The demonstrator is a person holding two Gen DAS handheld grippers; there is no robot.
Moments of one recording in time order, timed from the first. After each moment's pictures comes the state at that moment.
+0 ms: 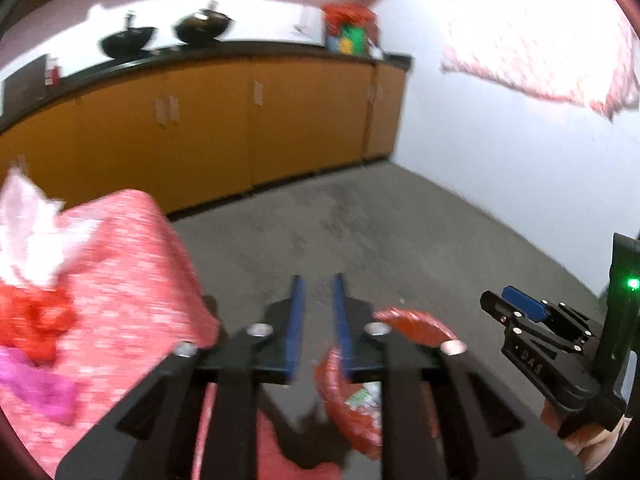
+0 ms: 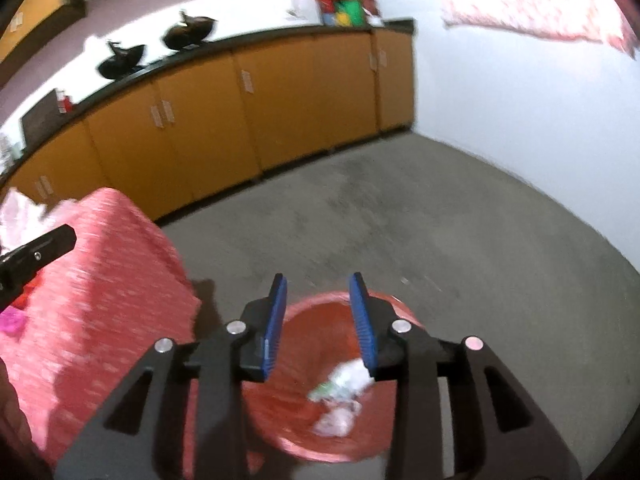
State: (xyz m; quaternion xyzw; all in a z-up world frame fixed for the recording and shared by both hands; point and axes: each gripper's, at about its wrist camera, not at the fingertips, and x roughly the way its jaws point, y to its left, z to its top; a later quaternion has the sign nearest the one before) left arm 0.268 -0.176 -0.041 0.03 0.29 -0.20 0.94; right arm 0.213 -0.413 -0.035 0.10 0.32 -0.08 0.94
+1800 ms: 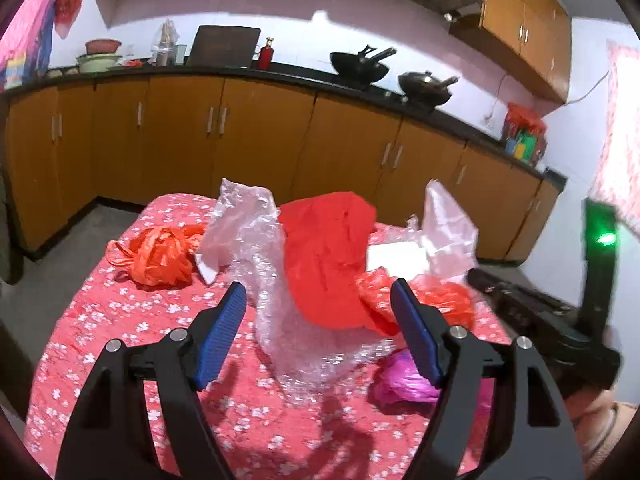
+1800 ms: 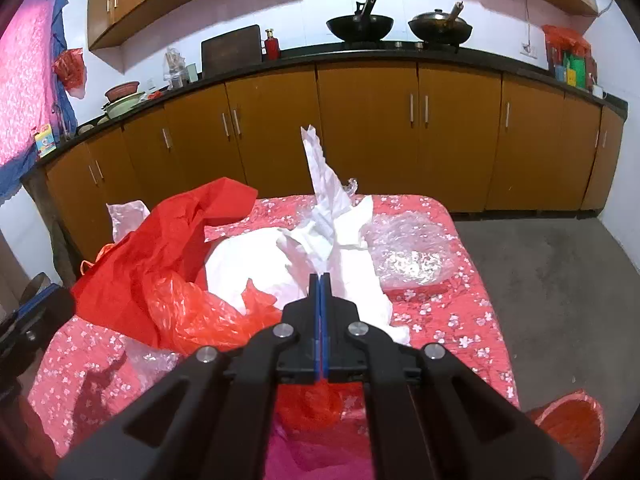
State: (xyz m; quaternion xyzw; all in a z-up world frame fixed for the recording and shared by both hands) left arm 0.240 0.186 -0.032 -0.12 0.23 0.05 0.96; right arm 0.327 -0.025 0.018 -0.01 0.30 0.20 0.93
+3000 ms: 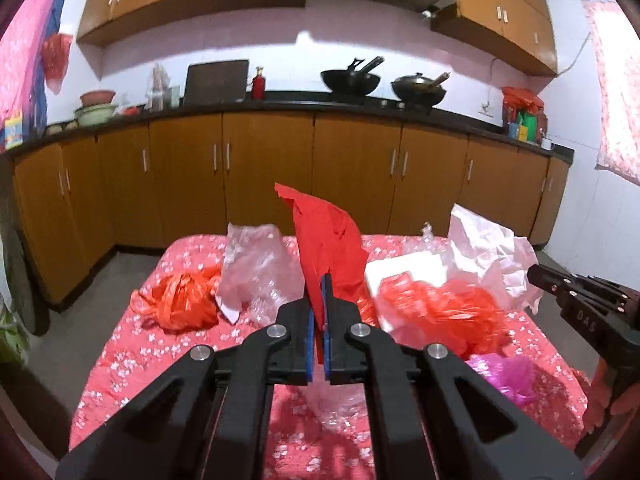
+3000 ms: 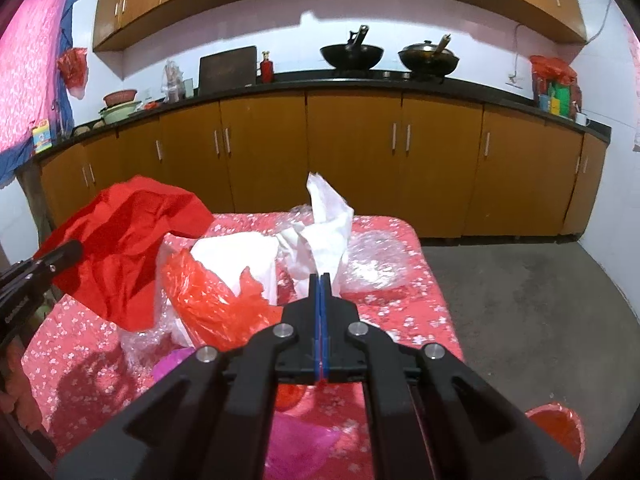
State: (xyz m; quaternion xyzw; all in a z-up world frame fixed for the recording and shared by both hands) left arm 0.237 0.177 -0.017 -0.04 0.20 0.06 0.98; right arm 0.293 -0.062 0.033 -0.02 0.25 0.17 0.95
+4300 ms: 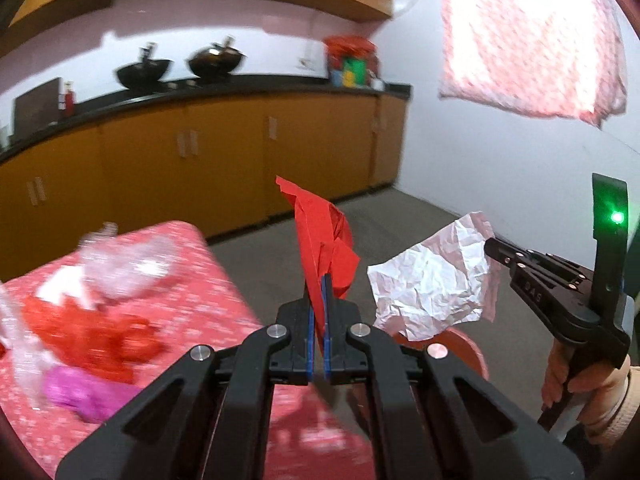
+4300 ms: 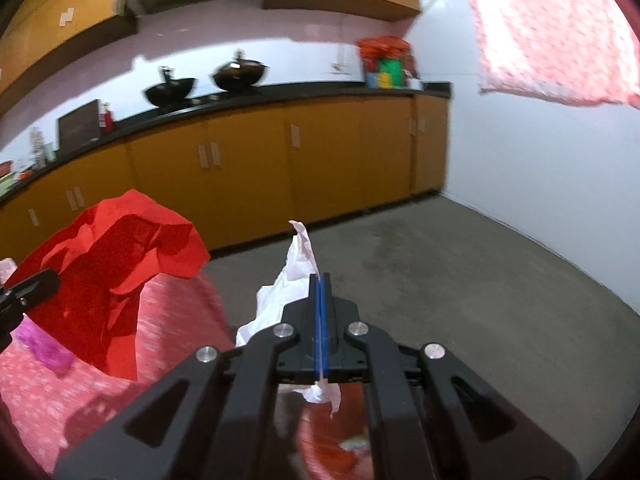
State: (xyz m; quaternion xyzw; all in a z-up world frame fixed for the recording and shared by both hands) left arm 0.264 -0.111 -0.023 0.04 0.25 -0.23 0.94; right arm 0.212 -0.378 0.002 0.06 0.25 -0.09 0.96
